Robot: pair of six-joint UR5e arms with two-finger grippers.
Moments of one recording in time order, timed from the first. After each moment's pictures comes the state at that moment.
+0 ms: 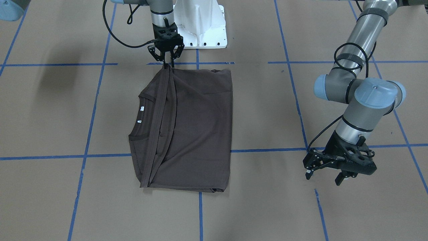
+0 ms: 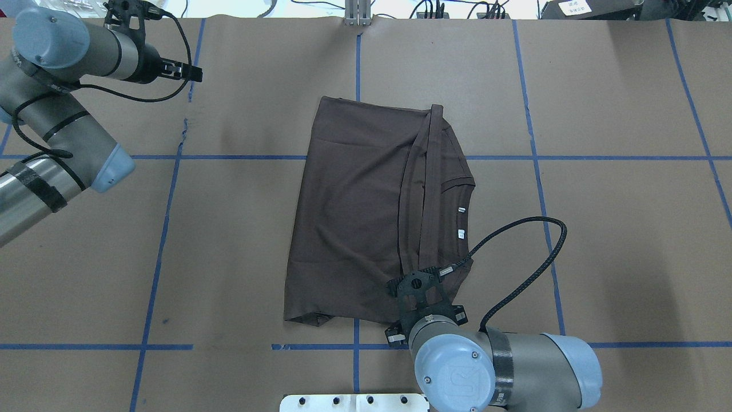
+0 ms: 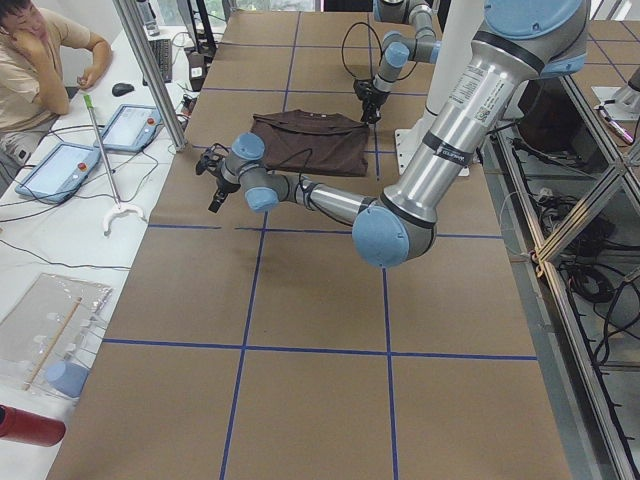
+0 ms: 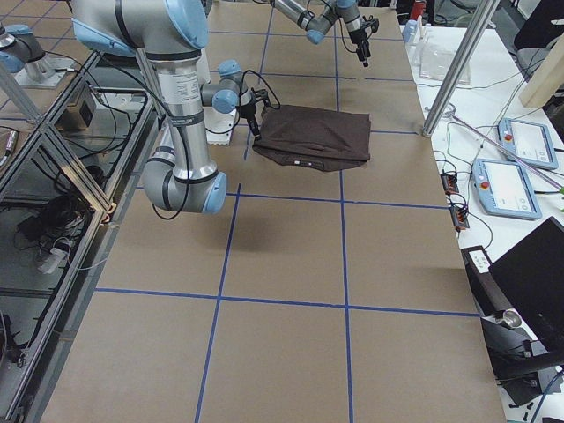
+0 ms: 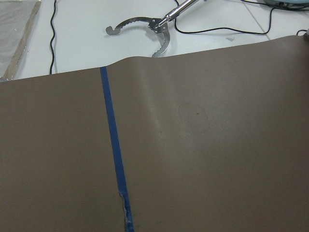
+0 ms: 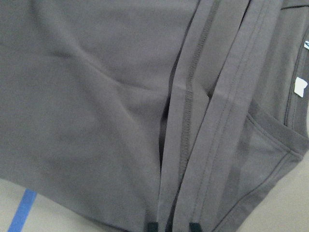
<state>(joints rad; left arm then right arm) -0.96 -2.11 -1.24 -2.40 -1.86 -0.79 0.10 -1.16 2.00 -1.65 1.35 1.20</state>
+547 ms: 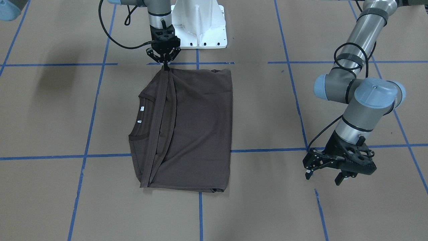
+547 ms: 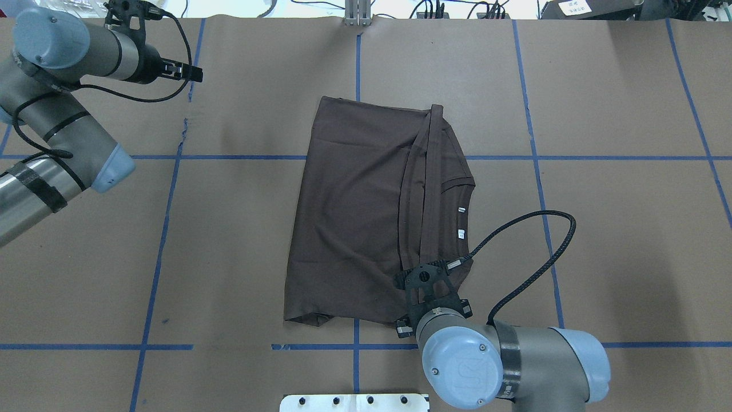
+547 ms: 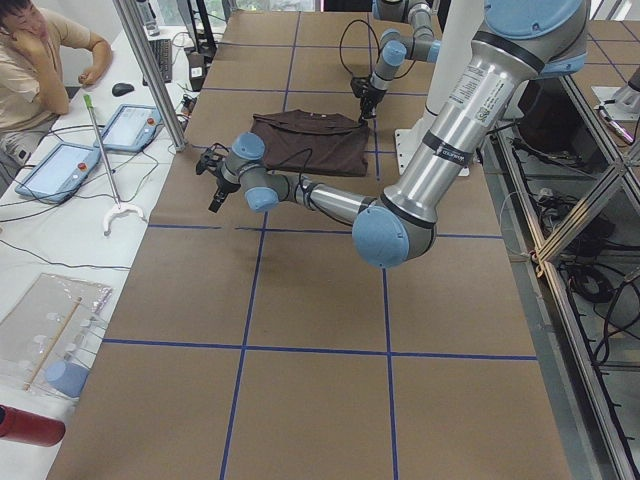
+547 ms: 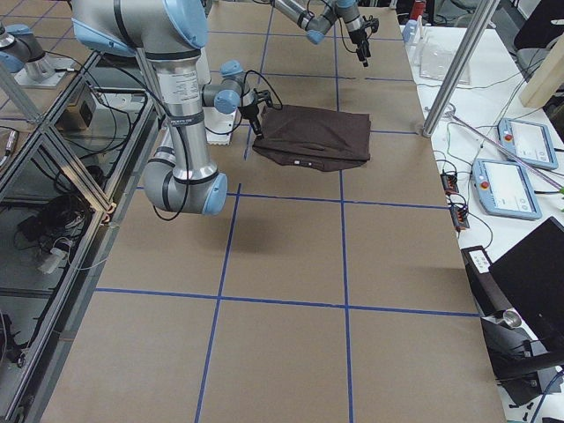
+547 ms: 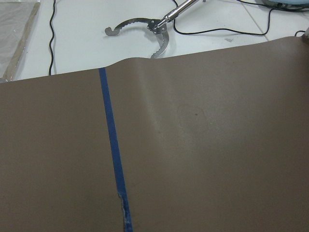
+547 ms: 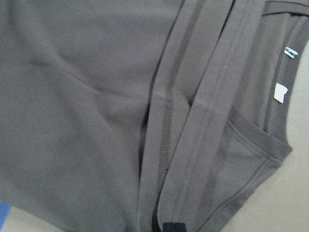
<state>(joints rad) -0.96 -2.11 -1.24 -2.40 -1.86 -0.79 0.12 -1.19 2.02 -1.66 1.34 1.21</state>
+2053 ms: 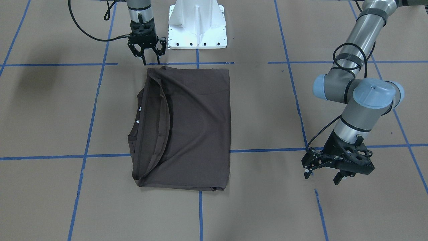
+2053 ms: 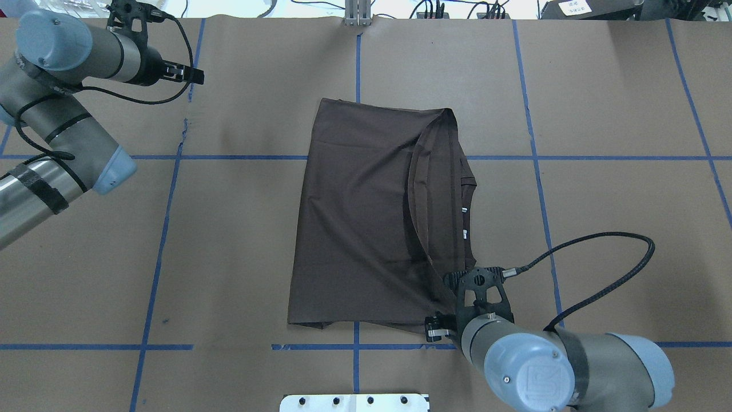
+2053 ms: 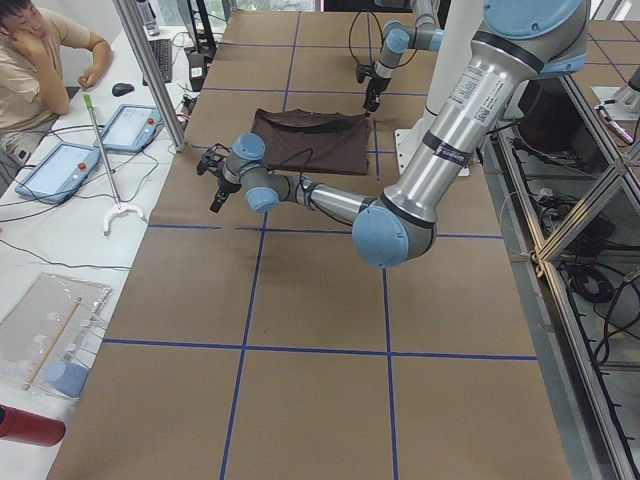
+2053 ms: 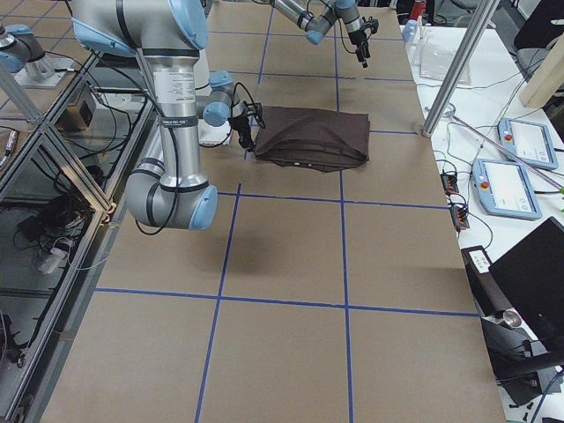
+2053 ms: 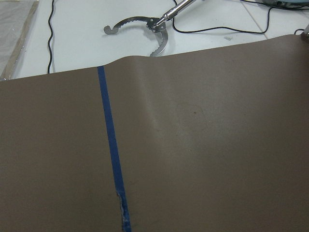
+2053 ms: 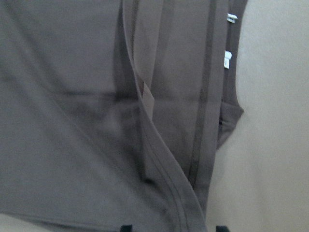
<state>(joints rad) -0.96 -2.11 -1.23 -2.40 -1.86 -0.79 0.14 -1.34 2.10 -1.50 1.37 1.34</state>
